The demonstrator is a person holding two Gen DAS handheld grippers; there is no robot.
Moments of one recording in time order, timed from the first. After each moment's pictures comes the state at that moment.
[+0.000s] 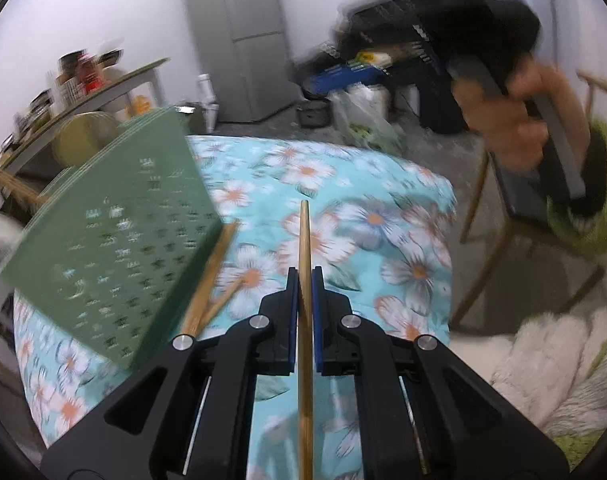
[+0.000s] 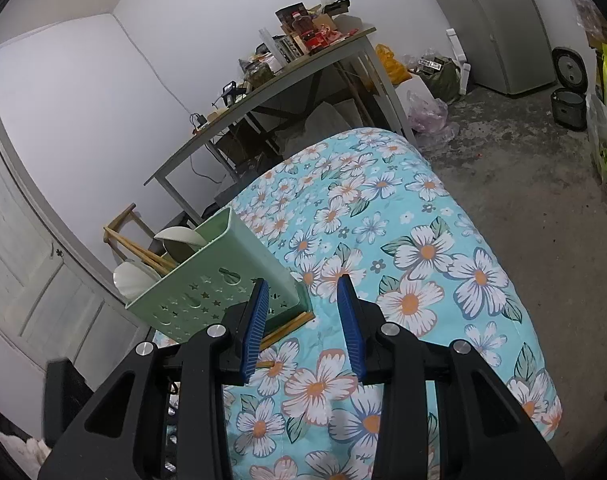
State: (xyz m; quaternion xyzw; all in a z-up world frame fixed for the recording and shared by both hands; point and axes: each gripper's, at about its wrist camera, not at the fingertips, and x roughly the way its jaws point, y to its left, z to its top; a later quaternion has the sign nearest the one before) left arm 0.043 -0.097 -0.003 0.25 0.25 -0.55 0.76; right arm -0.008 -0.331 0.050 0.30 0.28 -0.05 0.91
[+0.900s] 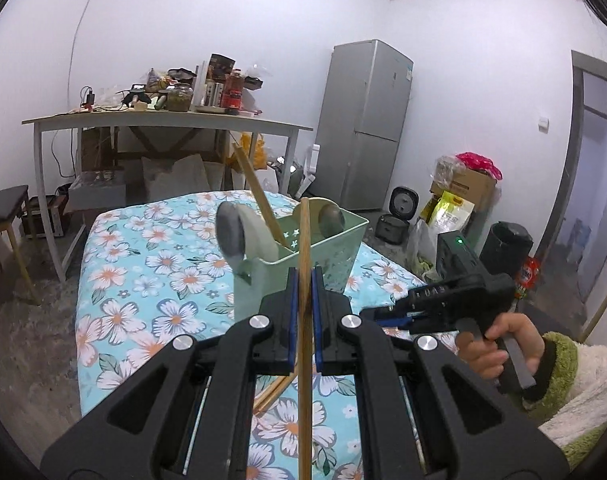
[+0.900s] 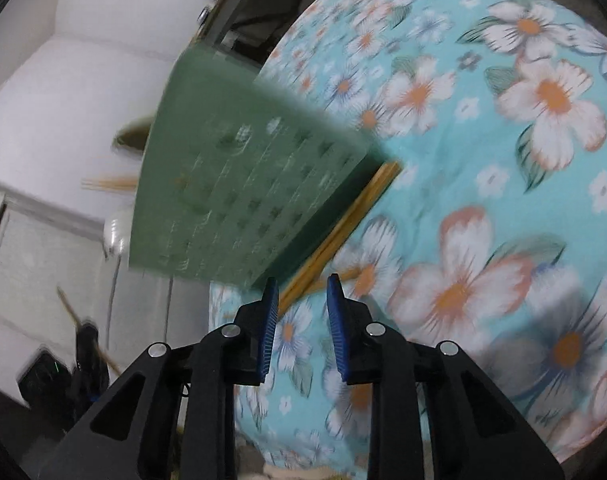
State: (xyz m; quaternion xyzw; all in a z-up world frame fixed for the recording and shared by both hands) left arm 0.081 0.053 0.077 -0.01 0.21 -0.44 0.87; right arm 0.061 -0.278 -0.047 0.49 0.39 0.05 0.78
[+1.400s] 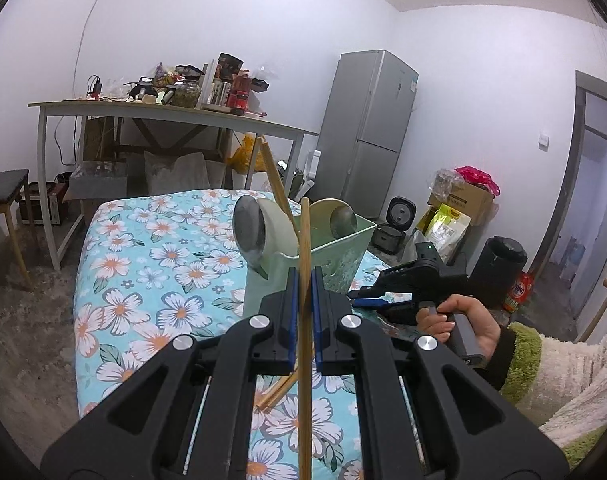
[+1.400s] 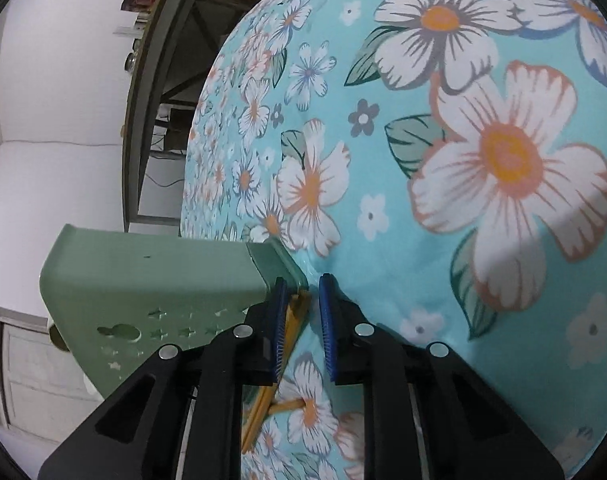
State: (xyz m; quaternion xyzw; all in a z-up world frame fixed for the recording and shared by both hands) left arm 0.091 0.071 0.068 -0.04 0.22 -0.44 0.87; right arm 0.092 -0.330 -0.092 0.59 0.35 -0.06 0.72
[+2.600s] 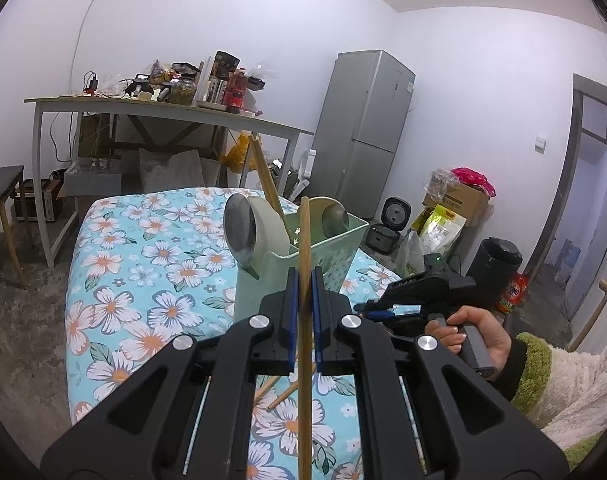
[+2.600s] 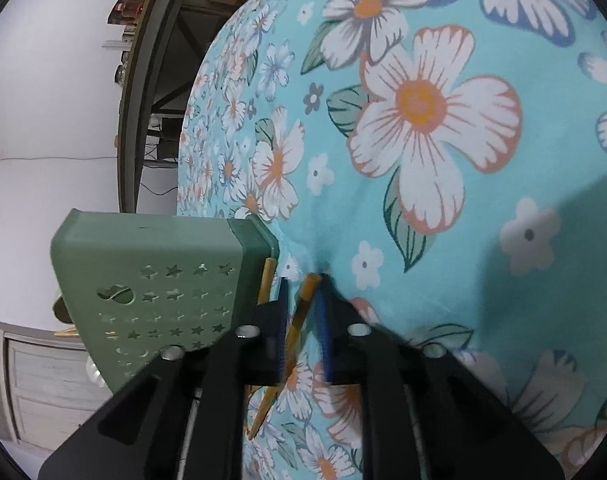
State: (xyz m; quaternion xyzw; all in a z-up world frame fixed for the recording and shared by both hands) left arm 0.091 0.062 0.065 -0.04 0.22 -0.45 0.86; right arm 0.063 -0.329 -0.100 0.61 0.35 -0.07 0.71
